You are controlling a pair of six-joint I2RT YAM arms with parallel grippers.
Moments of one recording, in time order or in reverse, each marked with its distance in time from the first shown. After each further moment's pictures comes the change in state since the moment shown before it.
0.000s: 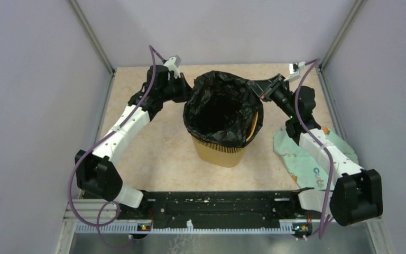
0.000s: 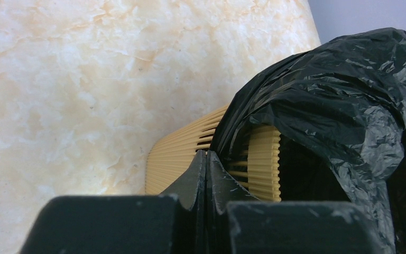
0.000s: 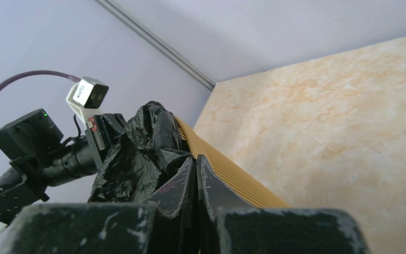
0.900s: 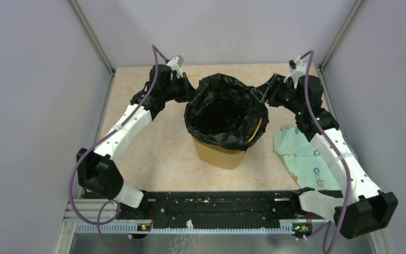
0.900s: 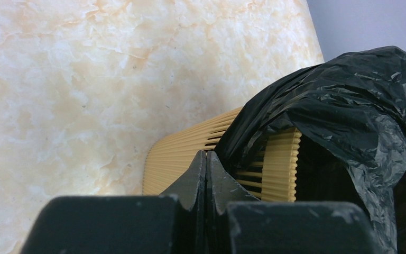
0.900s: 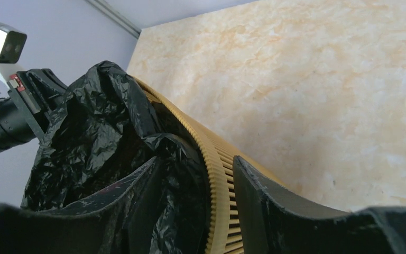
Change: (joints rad) left arm -0.016 0.014 0.017 -0.011 -0.005 -0.013; right arm 0.021 -0.098 0.269 -0.736 0.111 -0.325
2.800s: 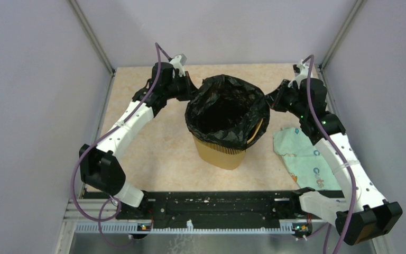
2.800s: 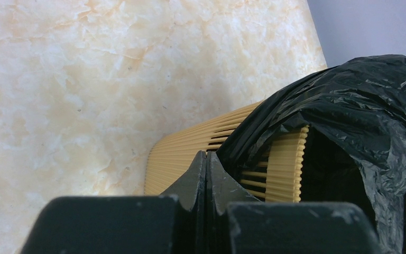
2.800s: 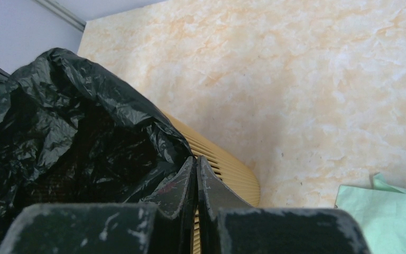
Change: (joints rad) left arm -0.003 0.044 0.048 -0.023 0.027 0.021; right arm 0.000 -0.059 0.048 -0.224 0.154 -0.112
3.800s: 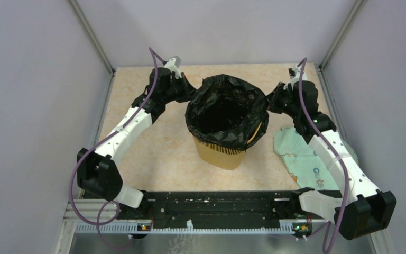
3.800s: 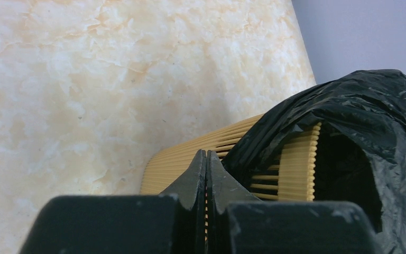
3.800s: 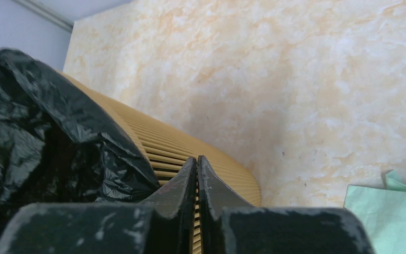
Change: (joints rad) left arm 0.002 -0.053 -0.124 0.150 -0.061 -0.085; right arm -0.001 0.044 -0.130 0.146 -0.005 0.055
